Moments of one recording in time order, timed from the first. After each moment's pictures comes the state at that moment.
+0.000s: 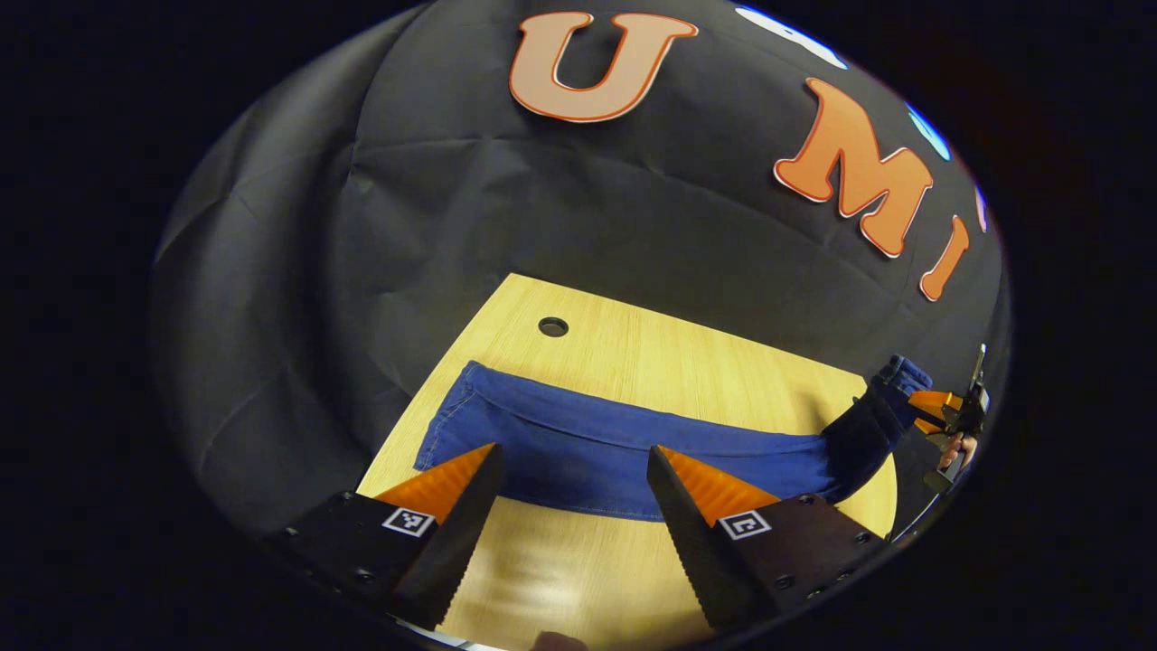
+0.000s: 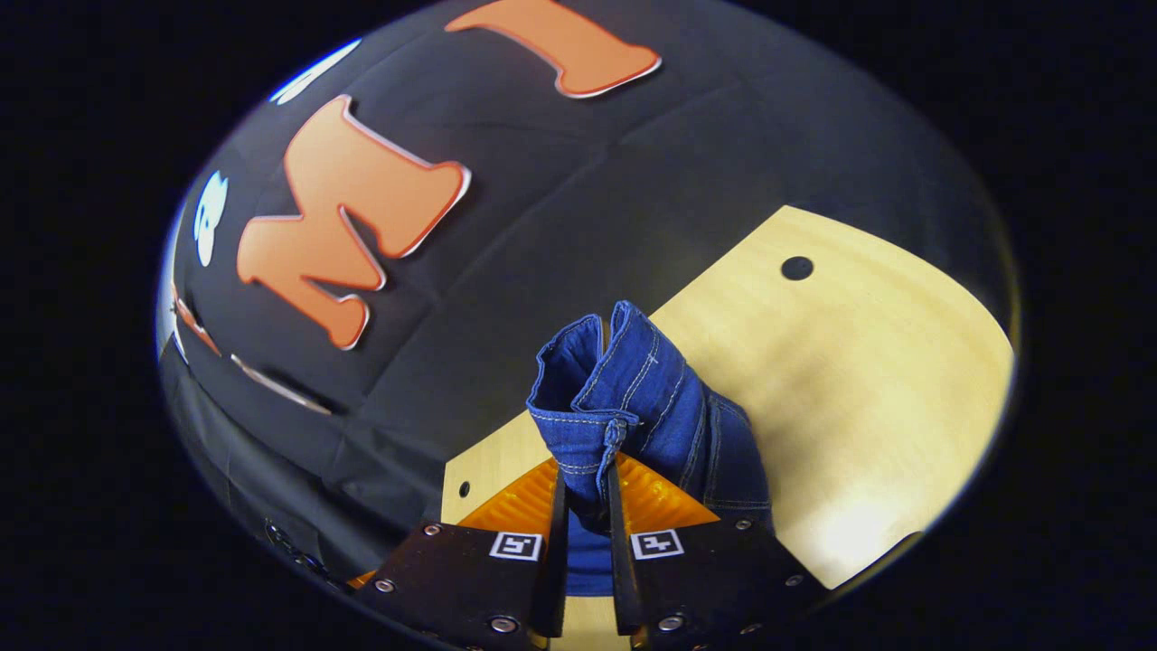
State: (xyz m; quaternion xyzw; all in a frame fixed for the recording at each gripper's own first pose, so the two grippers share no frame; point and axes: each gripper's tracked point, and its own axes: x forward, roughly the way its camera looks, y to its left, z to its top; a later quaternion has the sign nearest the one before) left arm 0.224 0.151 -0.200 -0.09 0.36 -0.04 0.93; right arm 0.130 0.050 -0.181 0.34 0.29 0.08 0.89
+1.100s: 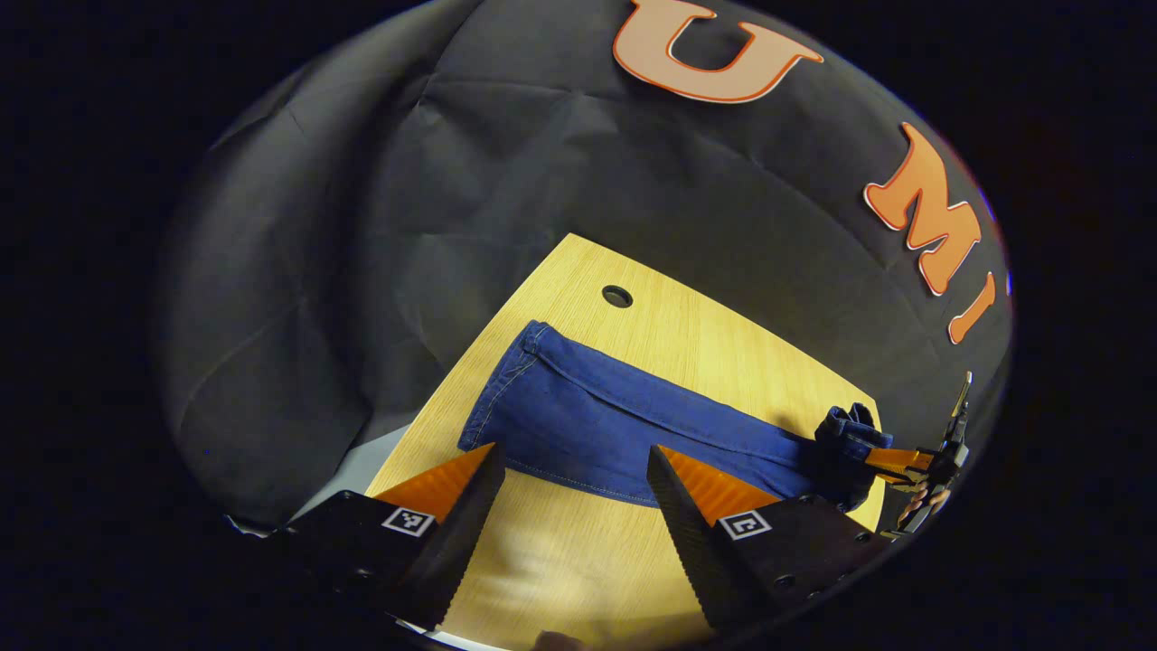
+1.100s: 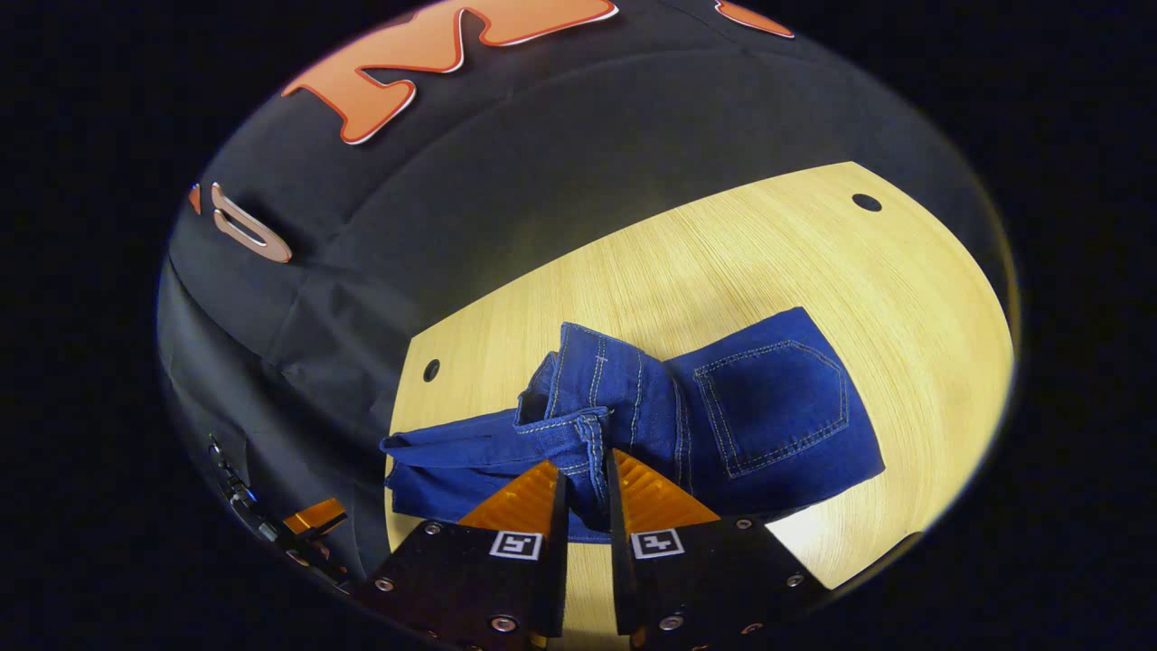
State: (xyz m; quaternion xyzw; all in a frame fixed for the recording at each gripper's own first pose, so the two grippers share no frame) left arm 0.219 0.157 -0.209 -0.16 0.41 -0.01 0.90; right arm 0.084 0.198 -0.266 0.21 0.41 0.09 0.88
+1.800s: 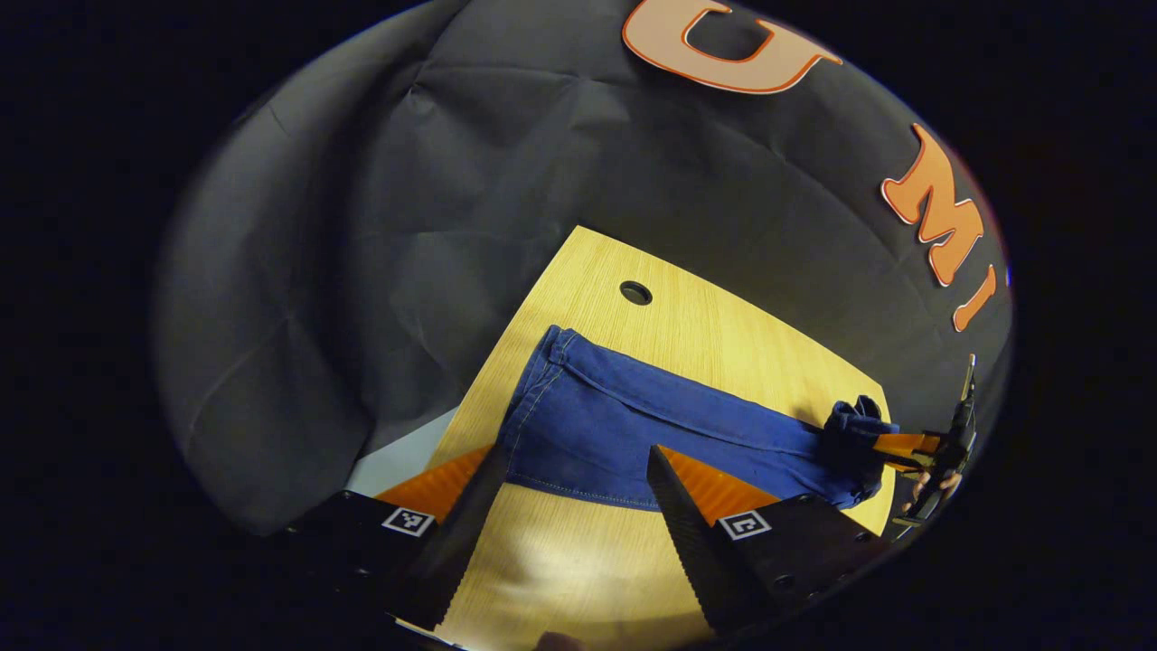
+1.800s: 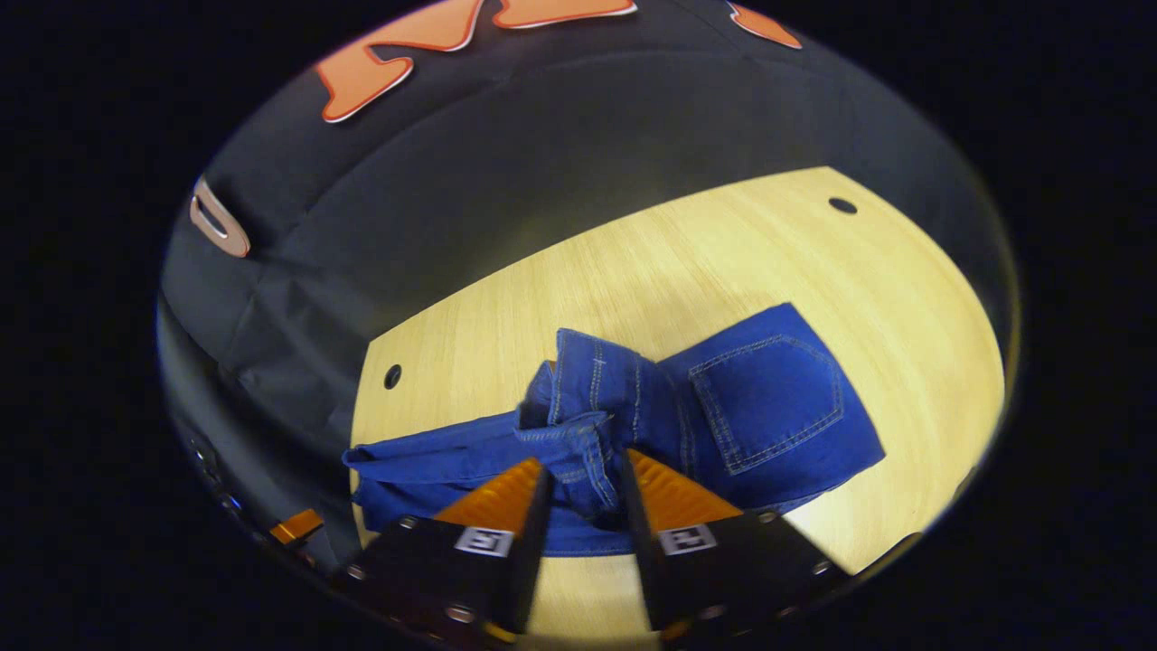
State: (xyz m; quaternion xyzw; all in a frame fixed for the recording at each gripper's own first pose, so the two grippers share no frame) left arm 0.220 0.150 -0.207 -0.13 0.42 -0.03 0.90; right arm 0.091 0.224 -0.284 0.21 0.44 0.05 0.87
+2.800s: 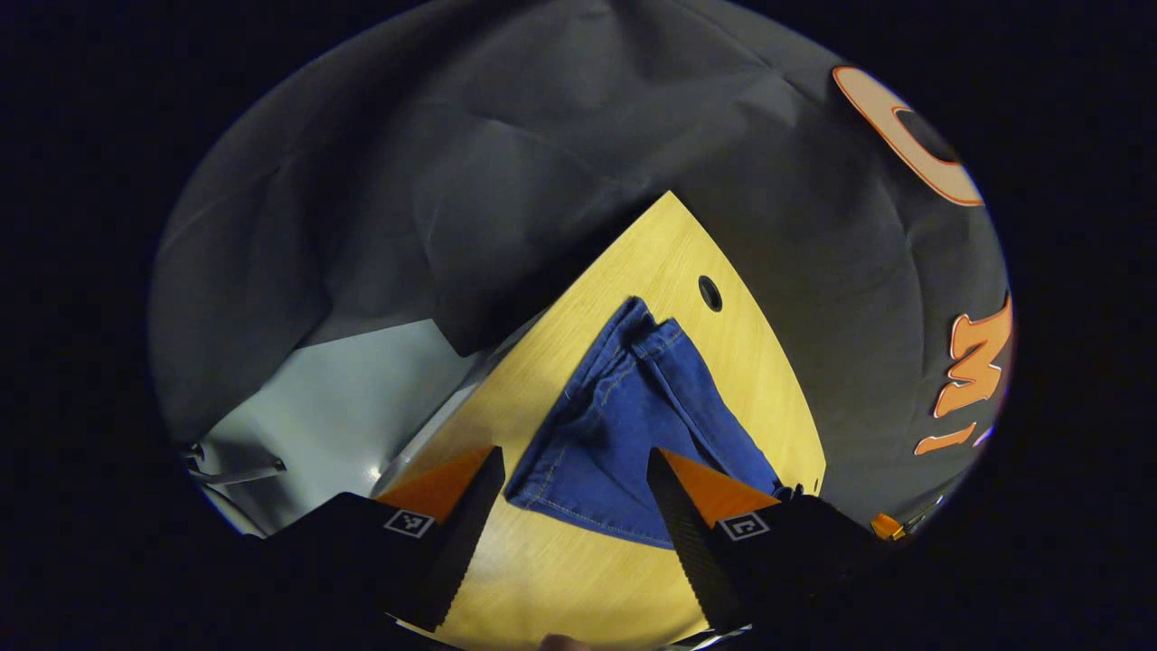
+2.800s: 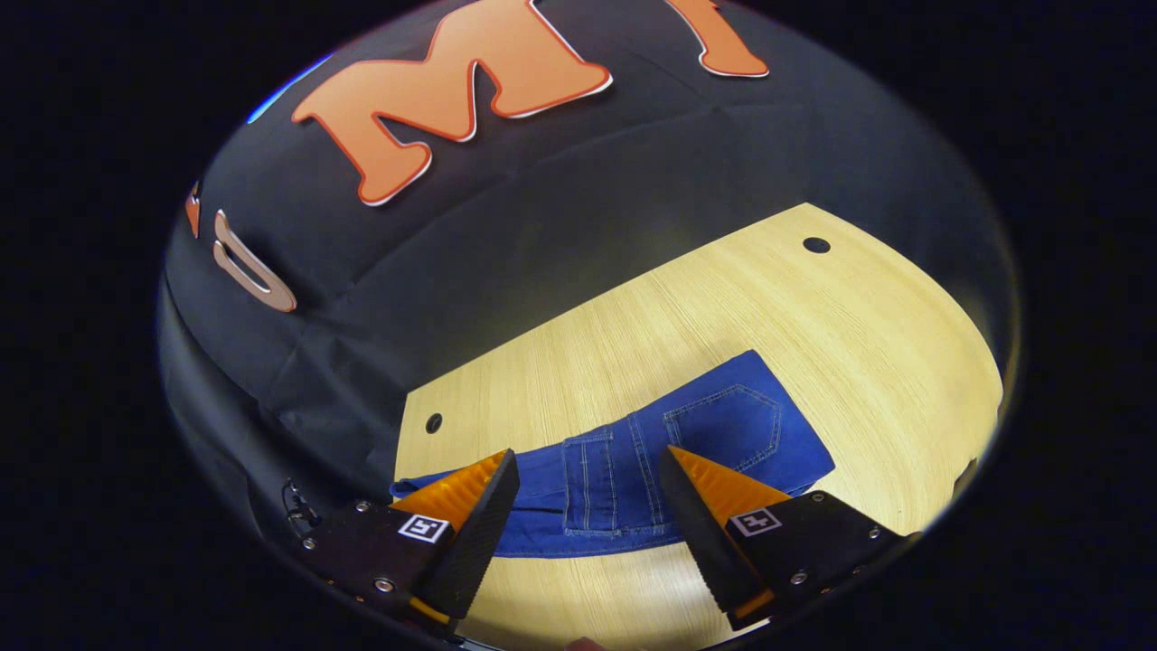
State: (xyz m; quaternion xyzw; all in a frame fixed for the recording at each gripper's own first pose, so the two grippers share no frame) left arm 0.230 0.165 -0.269 -0.35 0.49 0.00 0.80; right arm 0.071 0.172 -0.195 0.24 0.33 0.03 0.91
